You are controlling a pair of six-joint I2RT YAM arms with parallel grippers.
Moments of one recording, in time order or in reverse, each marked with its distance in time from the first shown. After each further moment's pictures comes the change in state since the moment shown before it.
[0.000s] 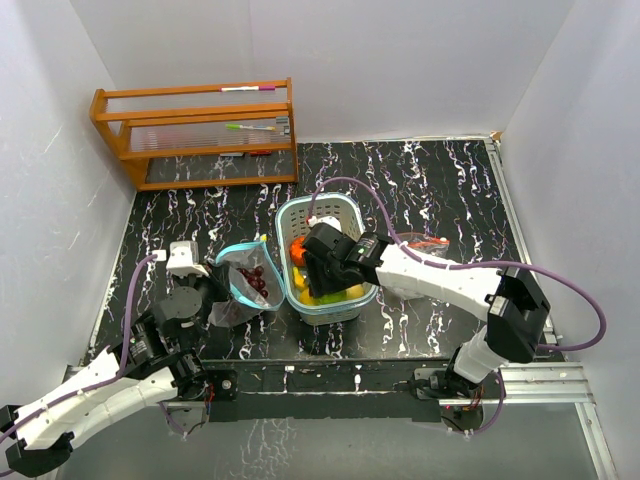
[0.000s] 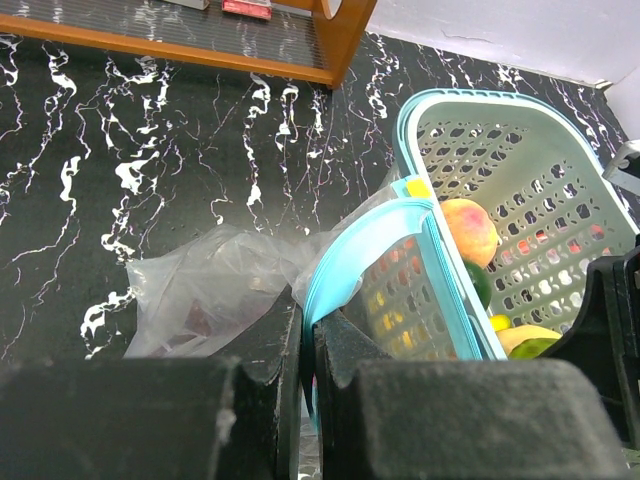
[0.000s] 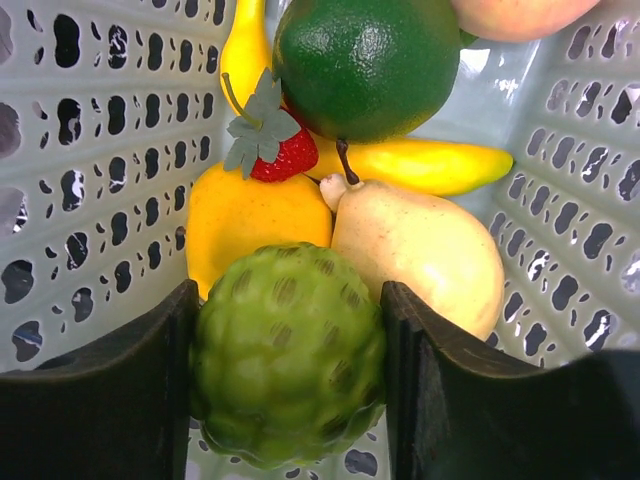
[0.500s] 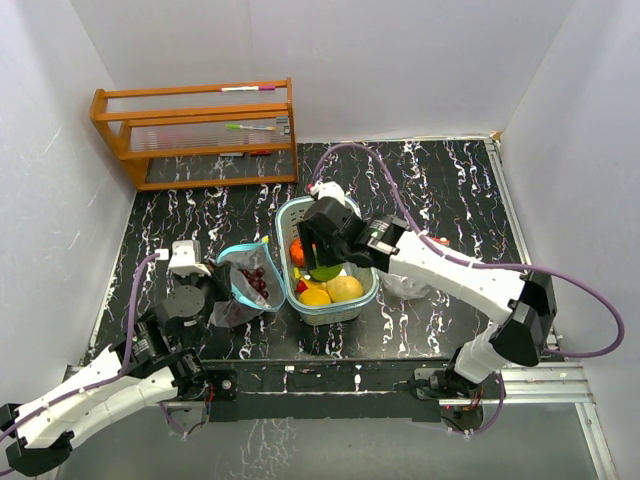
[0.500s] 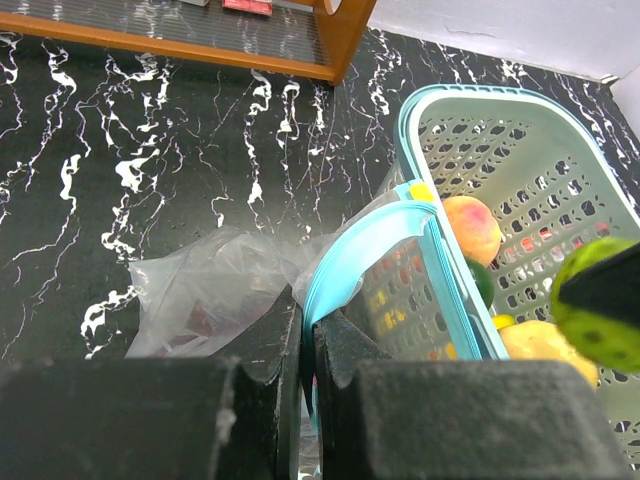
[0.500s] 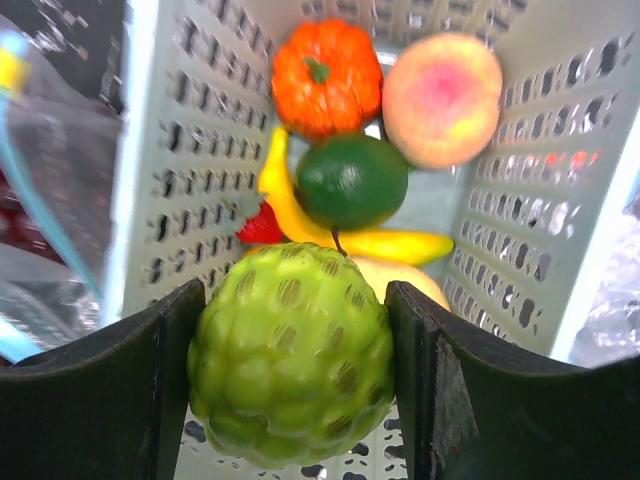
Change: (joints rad) left arm 0.000 0.011 0.000 0.002 0.000 0.000; right arm -0.014 -0.024 0.166 -0.038 0.131 -0.030
